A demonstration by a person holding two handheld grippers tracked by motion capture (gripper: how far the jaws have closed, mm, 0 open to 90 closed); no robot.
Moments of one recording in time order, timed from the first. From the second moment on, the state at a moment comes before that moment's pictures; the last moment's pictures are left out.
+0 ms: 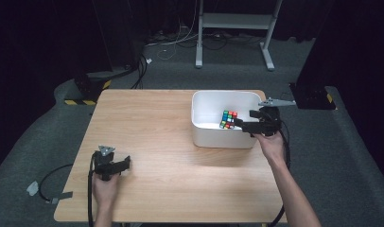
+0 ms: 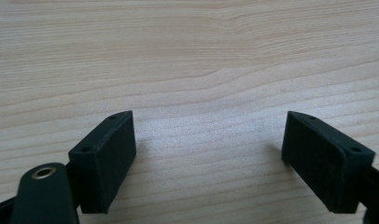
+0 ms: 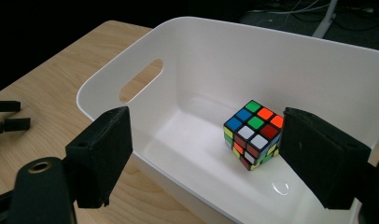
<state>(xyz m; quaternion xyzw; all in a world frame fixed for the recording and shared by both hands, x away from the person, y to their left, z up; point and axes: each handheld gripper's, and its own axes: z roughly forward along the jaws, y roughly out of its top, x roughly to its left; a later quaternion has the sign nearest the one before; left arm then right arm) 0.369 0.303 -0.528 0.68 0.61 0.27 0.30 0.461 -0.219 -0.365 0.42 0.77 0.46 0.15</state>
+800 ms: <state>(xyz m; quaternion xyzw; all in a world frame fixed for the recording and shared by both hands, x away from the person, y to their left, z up) 0.369 0.303 -0.528 0.68 0.61 0.27 0.30 0.438 -0.227 -0.364 0.41 0.75 0.49 0.16</state>
